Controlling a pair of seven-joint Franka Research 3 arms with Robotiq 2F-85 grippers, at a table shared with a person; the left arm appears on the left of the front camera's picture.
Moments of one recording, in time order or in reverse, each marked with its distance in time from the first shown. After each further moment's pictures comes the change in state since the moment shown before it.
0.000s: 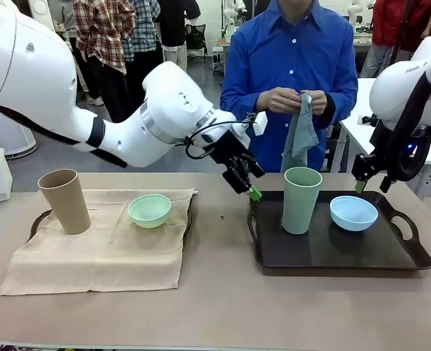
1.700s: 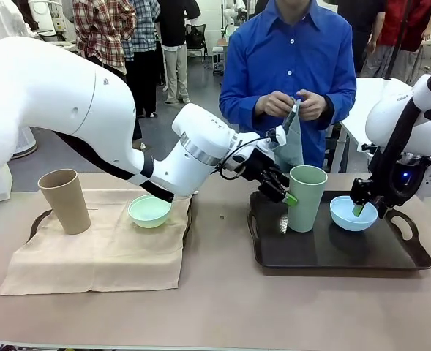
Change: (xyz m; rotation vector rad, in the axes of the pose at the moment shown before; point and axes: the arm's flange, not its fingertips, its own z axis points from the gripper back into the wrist) left arm -0.002 0.041 -0.096 0.011 -0.158 0.164; right arm -0.013 -0.018 -0.061 0.068 0.076 -0.061
